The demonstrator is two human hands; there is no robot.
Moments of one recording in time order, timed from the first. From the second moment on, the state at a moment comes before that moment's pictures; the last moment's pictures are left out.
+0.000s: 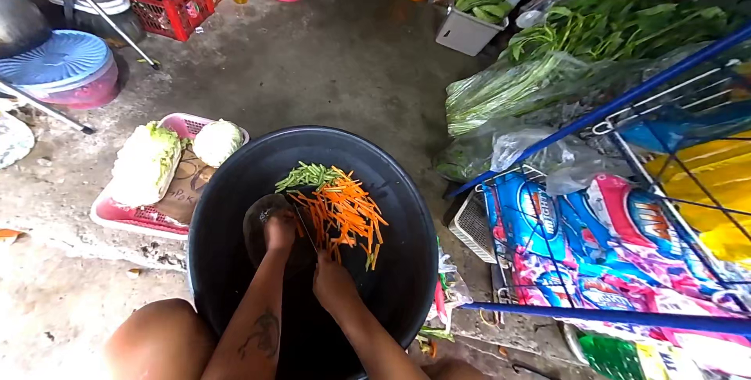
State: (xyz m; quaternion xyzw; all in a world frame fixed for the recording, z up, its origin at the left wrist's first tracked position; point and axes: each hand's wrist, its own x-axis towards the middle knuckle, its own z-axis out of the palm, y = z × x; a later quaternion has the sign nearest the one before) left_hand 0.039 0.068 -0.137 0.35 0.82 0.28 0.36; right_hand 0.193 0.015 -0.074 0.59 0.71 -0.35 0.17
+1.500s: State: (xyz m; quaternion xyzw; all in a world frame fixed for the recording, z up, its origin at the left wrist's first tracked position) left_hand 0.103 0.123 -0.116 0.45 0.71 0.30 0.46; right_hand 0.314 0.049 0.038 0.68 0.60 -0.42 0.04
